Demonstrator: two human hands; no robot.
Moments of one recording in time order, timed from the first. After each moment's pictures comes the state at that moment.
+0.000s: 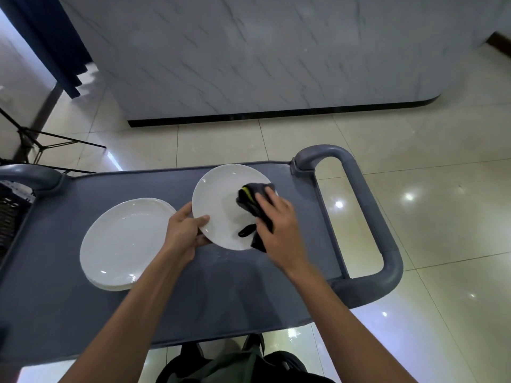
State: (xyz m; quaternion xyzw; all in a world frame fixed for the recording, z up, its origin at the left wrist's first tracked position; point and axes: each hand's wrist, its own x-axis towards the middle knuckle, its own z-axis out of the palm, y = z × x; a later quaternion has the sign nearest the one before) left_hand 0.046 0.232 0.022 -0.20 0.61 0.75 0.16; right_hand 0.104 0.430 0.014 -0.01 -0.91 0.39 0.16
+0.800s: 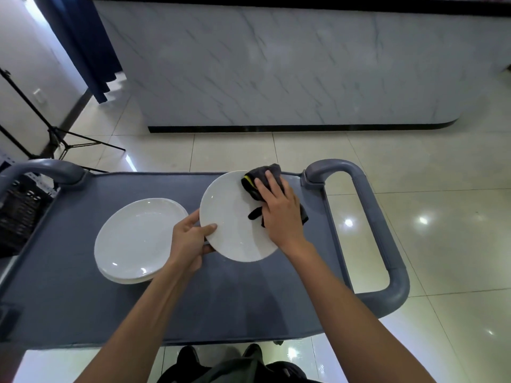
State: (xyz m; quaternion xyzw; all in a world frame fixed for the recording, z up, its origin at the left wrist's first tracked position) left_hand 0.067 0.227 0.020 -0.19 0.59 0.78 0.10; right_hand 0.045 0.432 0.019 0.03 -0.98 0.18 0.10
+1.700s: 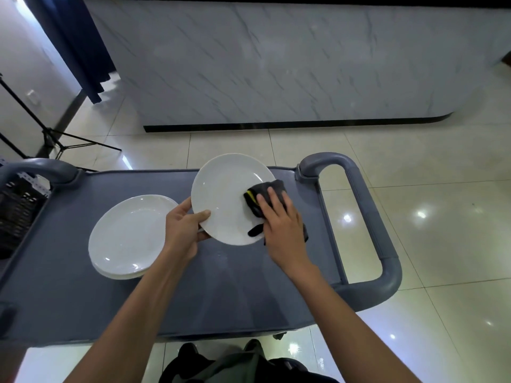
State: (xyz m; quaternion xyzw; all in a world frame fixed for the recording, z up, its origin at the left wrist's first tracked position) left_hand 0.061 0.234 0.031 -0.18 0.60 0.77 0.08; right_hand 0.100 0.440 0.003 0.01 -0.98 0.20 0.10
